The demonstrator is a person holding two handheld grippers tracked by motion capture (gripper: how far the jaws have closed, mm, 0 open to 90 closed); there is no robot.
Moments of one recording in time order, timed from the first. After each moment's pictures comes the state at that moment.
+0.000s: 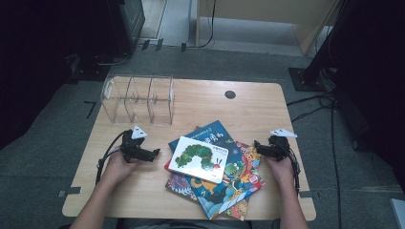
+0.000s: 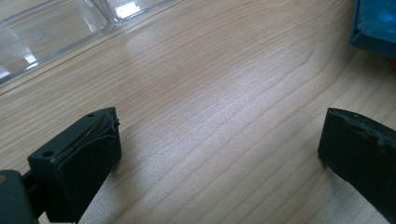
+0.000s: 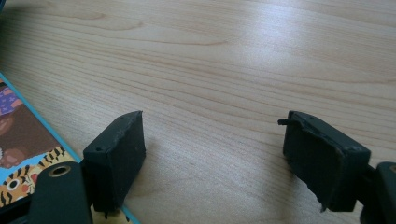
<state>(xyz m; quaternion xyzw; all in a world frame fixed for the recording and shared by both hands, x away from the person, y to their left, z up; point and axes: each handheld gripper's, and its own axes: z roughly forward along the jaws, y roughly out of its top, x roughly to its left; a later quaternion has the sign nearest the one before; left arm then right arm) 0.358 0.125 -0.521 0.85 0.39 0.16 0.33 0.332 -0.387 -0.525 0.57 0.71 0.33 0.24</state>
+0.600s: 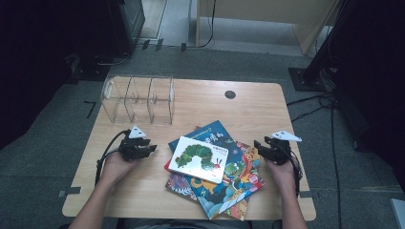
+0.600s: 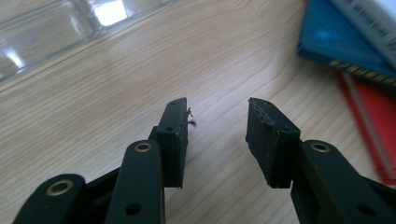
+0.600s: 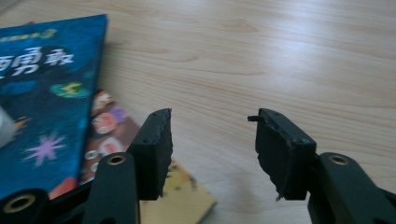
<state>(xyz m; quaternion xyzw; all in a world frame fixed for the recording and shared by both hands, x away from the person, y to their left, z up) 0.348 0.123 -0.500 0.85 0.38 0.12 0.34 0.305 -0.373 -0.494 0.54 0.71 0.38 0.23</state>
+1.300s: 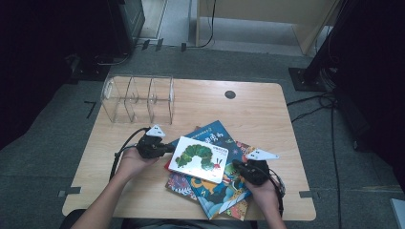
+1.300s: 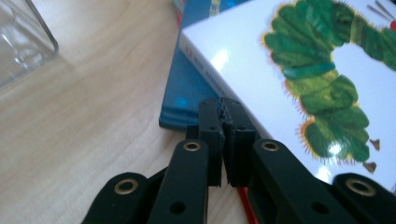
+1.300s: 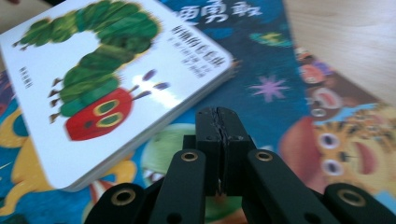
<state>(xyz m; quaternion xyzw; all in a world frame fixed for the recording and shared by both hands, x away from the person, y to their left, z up) 0.347 0.070 -0.482 0.88 0.30 0.04 0.36 0.245 -0.294 -0.492 0.47 0.77 0.40 0.14</state>
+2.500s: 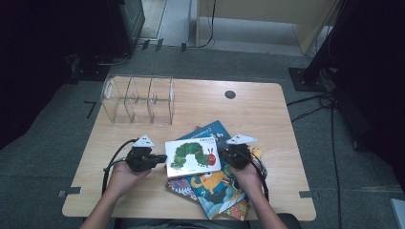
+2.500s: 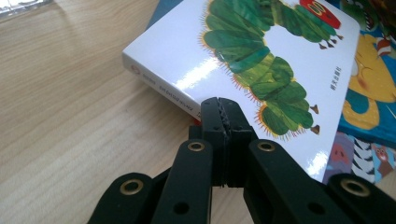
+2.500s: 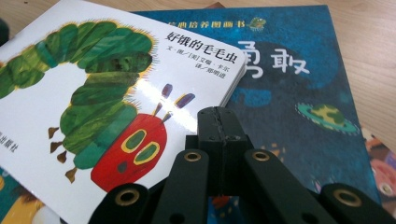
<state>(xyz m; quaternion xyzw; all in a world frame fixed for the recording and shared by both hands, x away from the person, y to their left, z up) 0.301 0.095 -0.476 0.85 0.35 0.02 0.38 0.299 -0.250 -0.491 0.45 0.79 0.40 0.13</state>
